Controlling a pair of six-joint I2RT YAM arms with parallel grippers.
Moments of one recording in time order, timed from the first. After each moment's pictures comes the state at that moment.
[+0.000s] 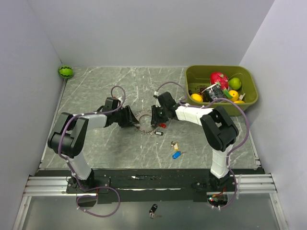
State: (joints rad) left arm -0.31 1.73 0.82 0.07 0.45 -0.65; right arm 0.60 1.91 1.20 -0.22 -0.22 0.41
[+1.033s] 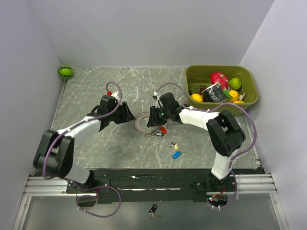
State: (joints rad) left arm -0.34 1.51 0.84 -0.06 0.26 -0.56; right arm 0.61 1.80 1.11 -0.14 -0.41 0.47
